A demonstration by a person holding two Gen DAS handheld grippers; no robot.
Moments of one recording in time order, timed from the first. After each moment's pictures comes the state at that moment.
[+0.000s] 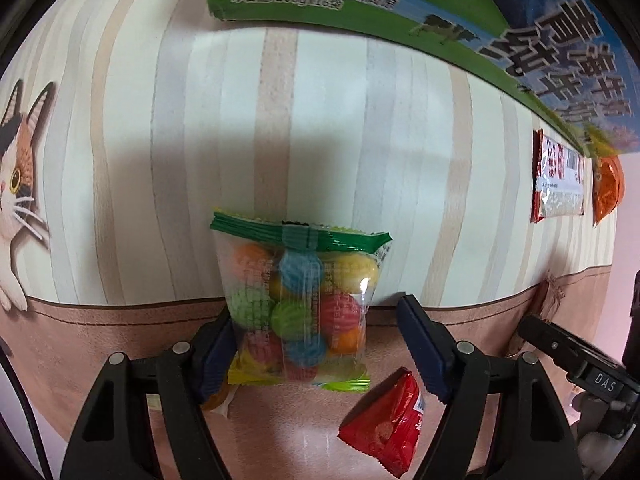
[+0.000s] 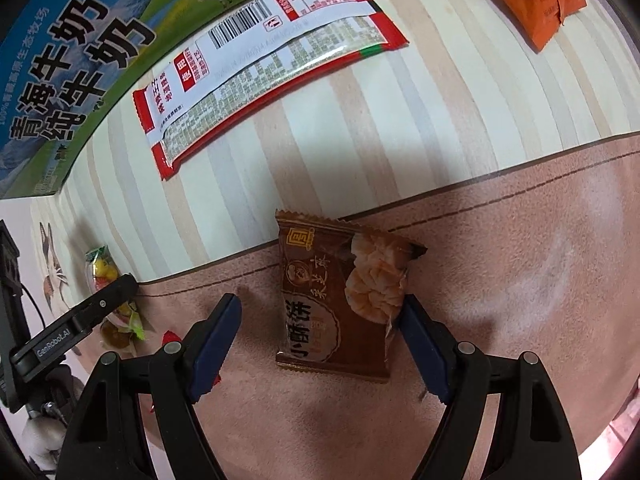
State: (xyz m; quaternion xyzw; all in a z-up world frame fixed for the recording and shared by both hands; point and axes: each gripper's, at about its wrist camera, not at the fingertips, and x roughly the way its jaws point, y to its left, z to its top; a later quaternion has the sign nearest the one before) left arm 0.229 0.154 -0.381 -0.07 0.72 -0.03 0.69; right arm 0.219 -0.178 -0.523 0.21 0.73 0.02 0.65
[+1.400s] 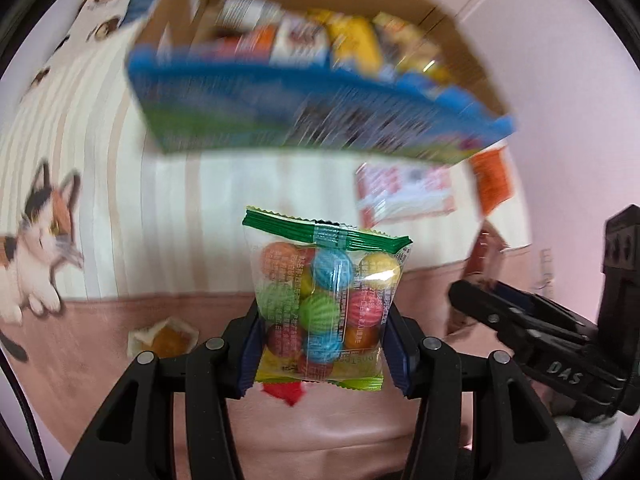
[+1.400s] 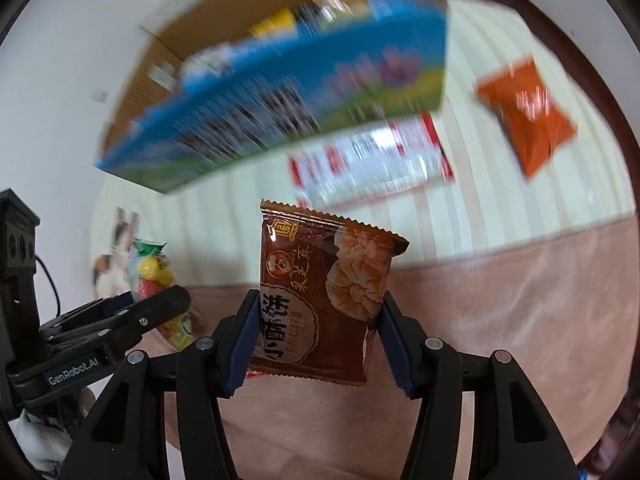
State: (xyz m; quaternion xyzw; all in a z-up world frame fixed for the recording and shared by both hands) left arm 0.192 0.062 -0.203 -0.09 0.64 -0.12 0.76; right arm 0.206 -0.117 -0.391 0.18 0.62 0.11 0.75
